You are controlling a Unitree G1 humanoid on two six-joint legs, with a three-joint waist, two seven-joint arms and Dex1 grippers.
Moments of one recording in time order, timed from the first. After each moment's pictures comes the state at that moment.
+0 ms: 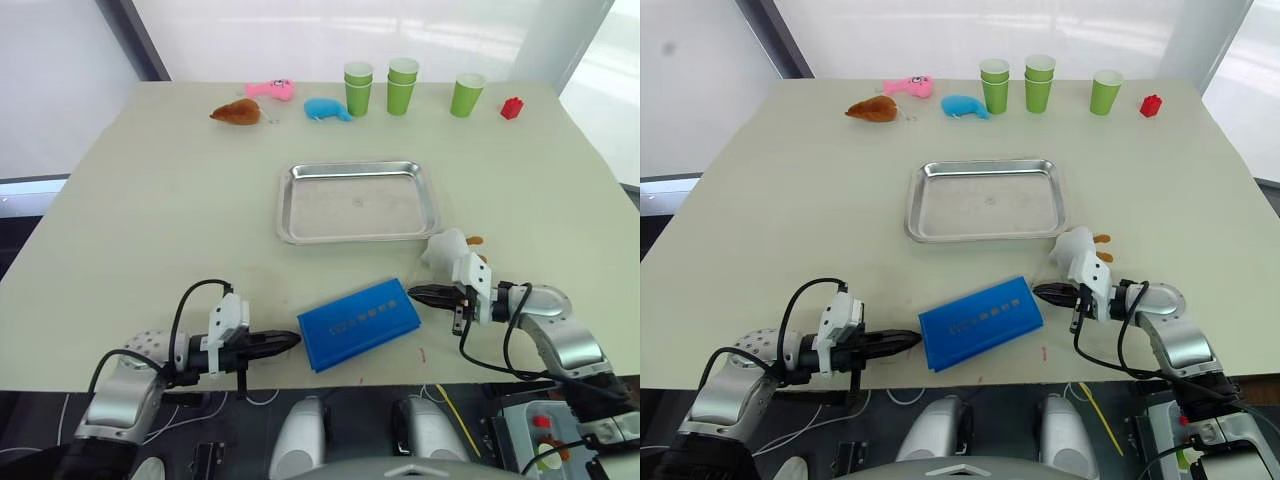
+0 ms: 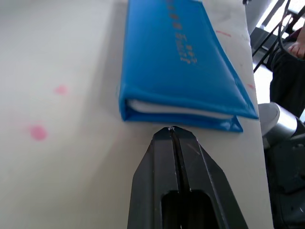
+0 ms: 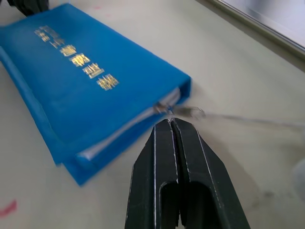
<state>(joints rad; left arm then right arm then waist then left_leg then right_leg) 0.09 0.71 0.01 -0.08 -0.43 0.18 -1.26 -0.23 -0.54 0.15 0.05 0.27 0.13 1.09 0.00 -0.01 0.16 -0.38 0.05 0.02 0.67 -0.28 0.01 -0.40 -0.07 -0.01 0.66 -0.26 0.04</state>
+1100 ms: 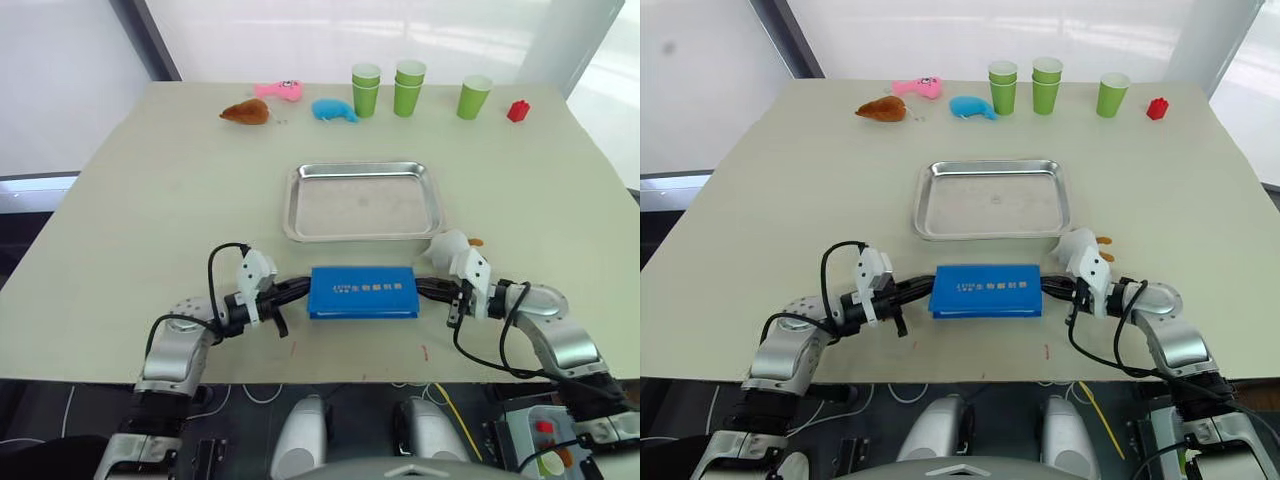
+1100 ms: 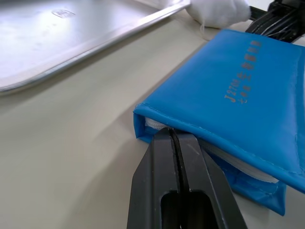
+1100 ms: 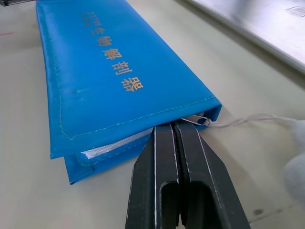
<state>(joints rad) -0.19 0.50 -0.01 0.10 -0.30 0.18 -0.98 -0.24 -0.50 0.13 0.08 0.23 0.13 0.99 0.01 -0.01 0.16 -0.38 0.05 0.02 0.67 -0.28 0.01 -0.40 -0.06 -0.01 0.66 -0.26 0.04</state>
